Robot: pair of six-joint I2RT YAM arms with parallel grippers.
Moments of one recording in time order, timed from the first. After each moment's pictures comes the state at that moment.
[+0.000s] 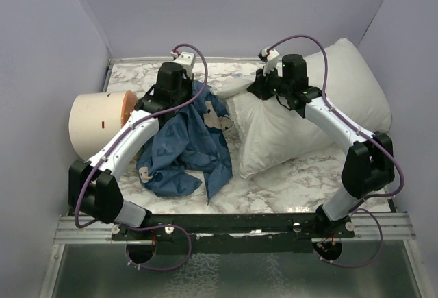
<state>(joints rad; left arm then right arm) -0.42 1.45 1.28 -0.32 -0.11 -0.13 0.38 1.64 1.33 -0.11 -0.38 -0.03</state>
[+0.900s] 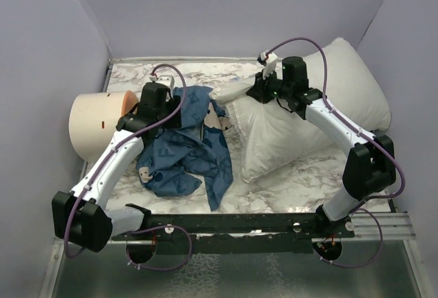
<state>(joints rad) -0.34 1.23 1.05 -0.58 -0.13 -0.25 0.38 1.63 1.31 -0.12 -0.44 -0.06</state>
